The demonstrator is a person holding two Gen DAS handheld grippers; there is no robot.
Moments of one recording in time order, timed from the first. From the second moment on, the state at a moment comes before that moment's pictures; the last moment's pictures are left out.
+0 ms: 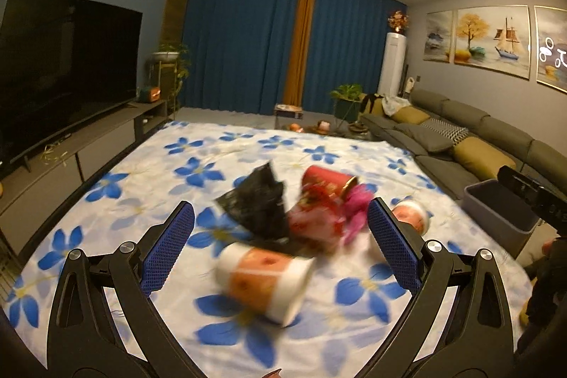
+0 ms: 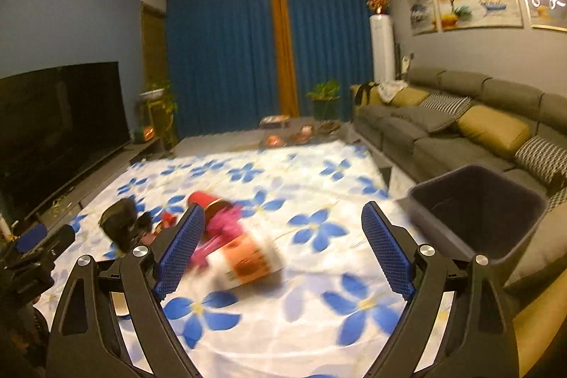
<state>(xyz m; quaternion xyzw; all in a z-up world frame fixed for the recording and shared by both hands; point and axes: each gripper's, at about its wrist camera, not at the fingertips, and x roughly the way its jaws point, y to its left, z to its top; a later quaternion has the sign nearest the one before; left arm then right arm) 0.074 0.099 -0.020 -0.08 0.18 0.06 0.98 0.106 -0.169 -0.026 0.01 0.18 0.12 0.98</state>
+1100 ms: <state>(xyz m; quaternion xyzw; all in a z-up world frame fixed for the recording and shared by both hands) 0.134 0.120 -0.091 -0.06 0.34 0.00 0.94 0.140 -0.131 -0.072 -0.02 0.25 0.13 0.96</state>
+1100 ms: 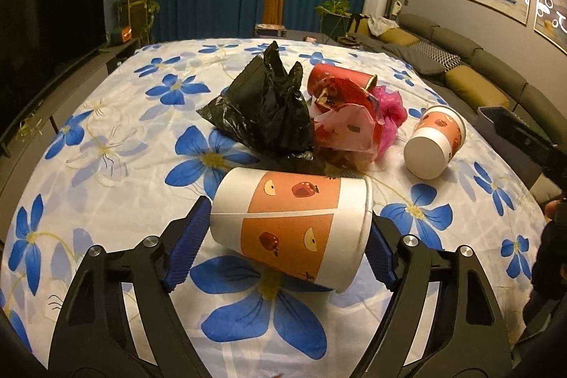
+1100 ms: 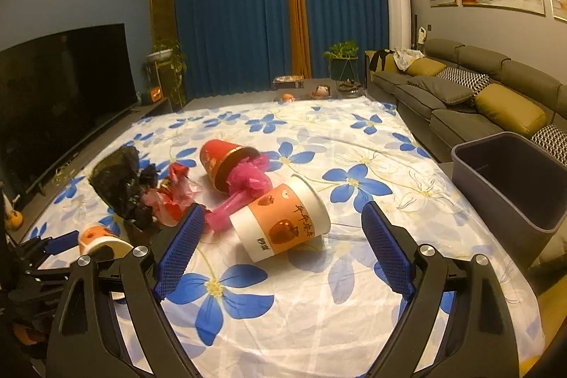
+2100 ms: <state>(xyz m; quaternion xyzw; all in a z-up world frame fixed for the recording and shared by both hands) 0.112 0.146 -0.094 -0.12 0.34 -0.02 0.93 0.213 -0.140 -0.102 0.00 0.34 0.22 0.92</state>
